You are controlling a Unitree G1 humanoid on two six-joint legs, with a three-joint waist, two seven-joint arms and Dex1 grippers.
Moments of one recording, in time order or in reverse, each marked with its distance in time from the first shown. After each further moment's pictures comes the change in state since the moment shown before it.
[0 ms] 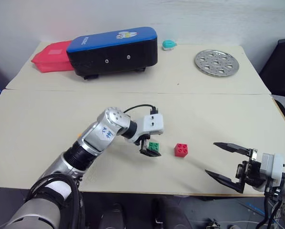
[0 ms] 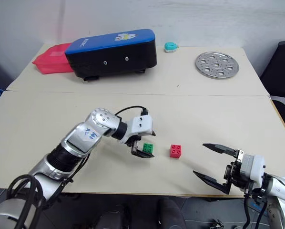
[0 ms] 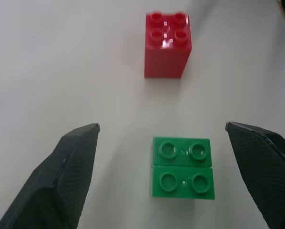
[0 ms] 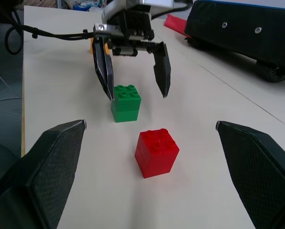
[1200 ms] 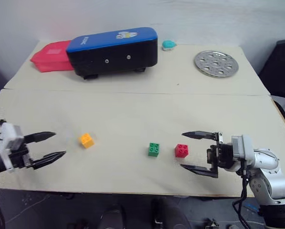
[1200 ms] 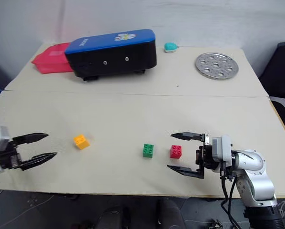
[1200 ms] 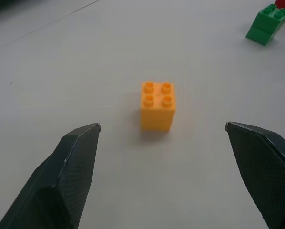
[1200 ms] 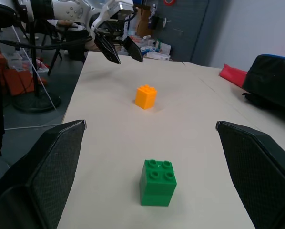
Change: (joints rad) left arm 0.818 0.403 0.959 0.190 -0.374 -0.468 -0.089; right arm -0.293 0.054 0.230 0.026 0.011 0.095 0.080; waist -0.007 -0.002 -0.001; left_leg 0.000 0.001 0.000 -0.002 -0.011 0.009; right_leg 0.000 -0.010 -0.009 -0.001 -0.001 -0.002
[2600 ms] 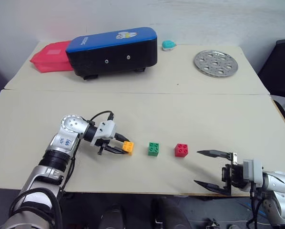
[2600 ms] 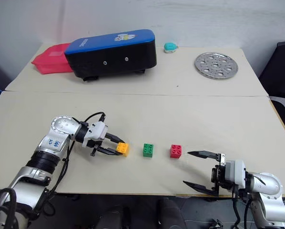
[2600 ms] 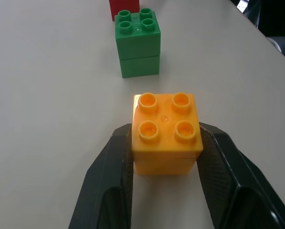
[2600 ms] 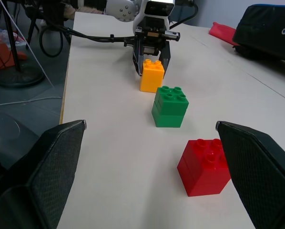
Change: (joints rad) left arm -0.652 -0.307 -0.716 0.471 0.298 -0.476 -0.295; right arm 0.213 -0.028 -0.073 0.125 -0.041 -0.241 0.065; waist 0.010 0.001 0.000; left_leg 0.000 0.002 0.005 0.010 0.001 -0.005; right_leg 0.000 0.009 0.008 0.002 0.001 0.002
